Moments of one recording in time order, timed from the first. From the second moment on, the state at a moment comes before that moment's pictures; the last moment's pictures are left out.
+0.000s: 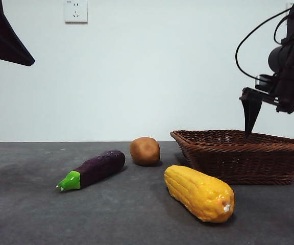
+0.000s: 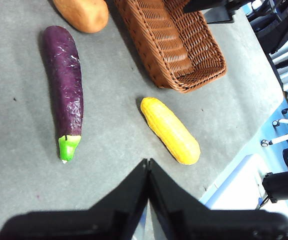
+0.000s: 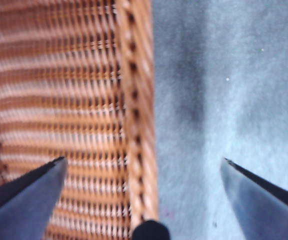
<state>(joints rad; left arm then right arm) -0.14 1.05 0.83 -0.64 0.74 -0.12 0.00 2.07 1.67 -1.00 -0.32 0.06</state>
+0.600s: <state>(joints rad) -0.16 1.05 0.83 -0.65 0.74 -0.16 0.00 2.09 1.68 -1.02 -0.34 0.02</state>
